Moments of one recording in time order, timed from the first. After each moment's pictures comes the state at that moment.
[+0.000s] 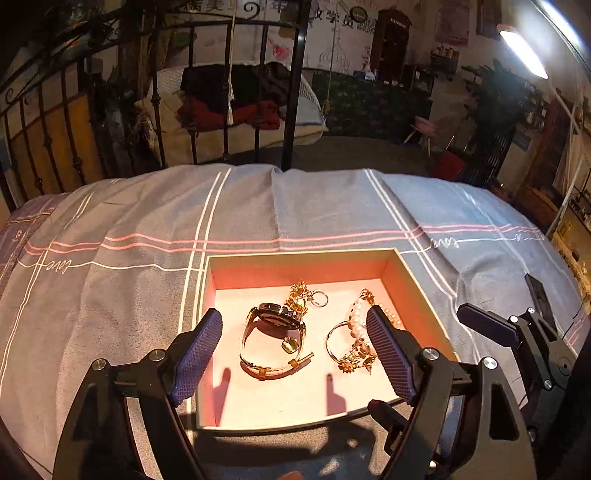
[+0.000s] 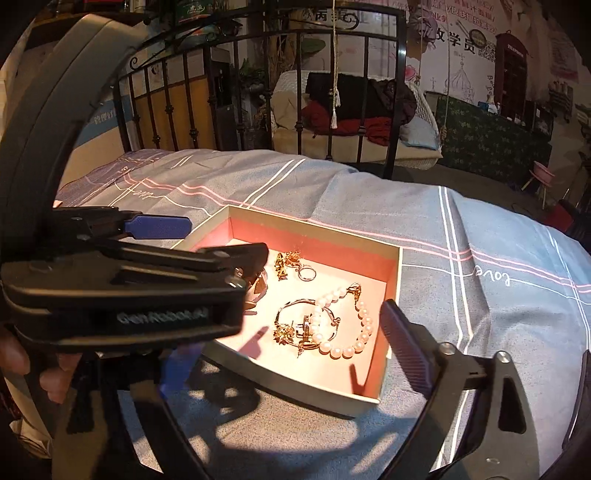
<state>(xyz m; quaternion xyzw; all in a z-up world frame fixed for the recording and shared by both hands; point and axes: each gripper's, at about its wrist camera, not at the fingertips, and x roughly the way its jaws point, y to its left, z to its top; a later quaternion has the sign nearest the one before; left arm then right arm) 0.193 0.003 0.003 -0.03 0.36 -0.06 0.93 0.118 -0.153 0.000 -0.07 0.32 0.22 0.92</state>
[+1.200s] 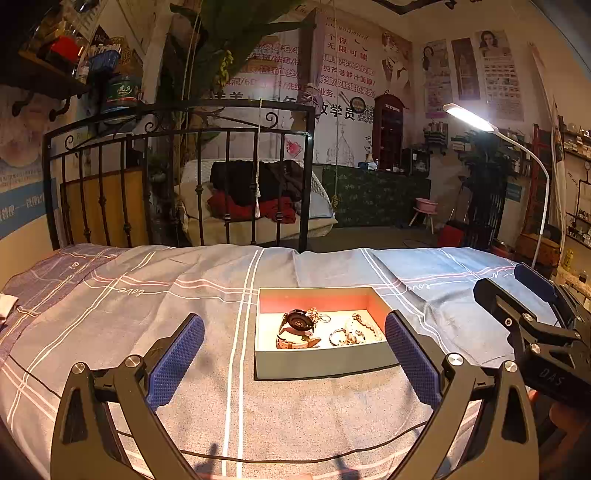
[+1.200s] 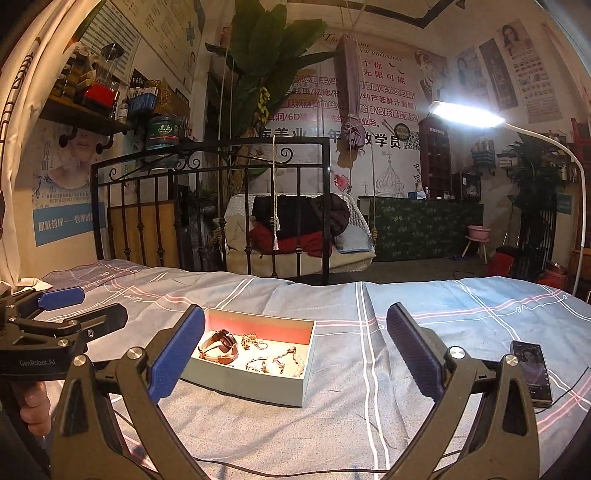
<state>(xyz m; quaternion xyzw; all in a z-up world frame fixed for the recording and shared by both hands) 0.035 0.012 0.035 -0.02 0.19 -0.02 0.98 -0.017 -0.218 0.058 0.00 0.10 0.13 0.99</state>
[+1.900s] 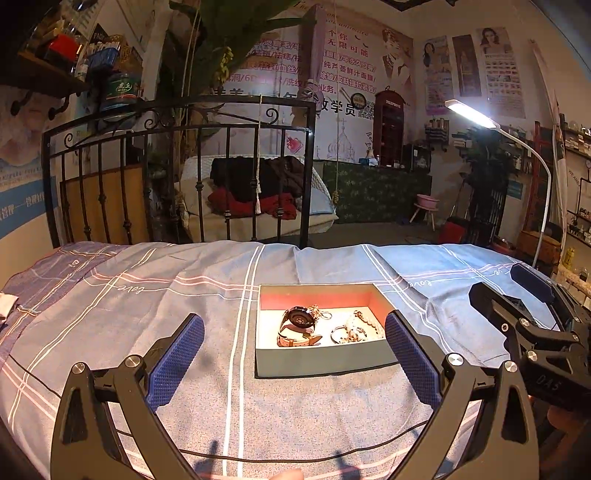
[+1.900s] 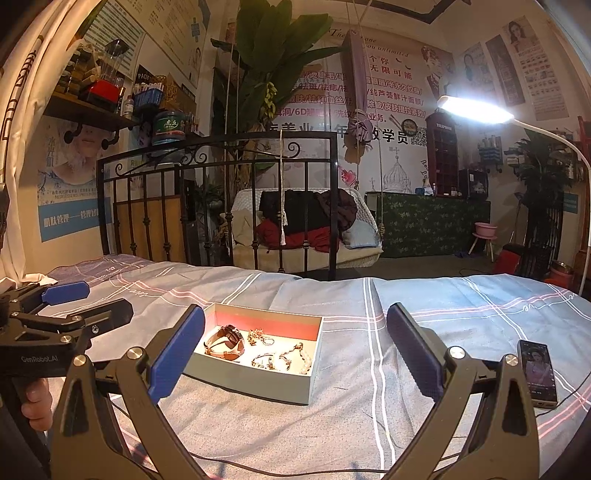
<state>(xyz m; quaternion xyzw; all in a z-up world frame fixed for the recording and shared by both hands) 0.037 0.010 0.033 -0.02 0.19 -0.02 0.98 -0.012 -0.214 0.053 0.00 0.11 0.14 0.98</state>
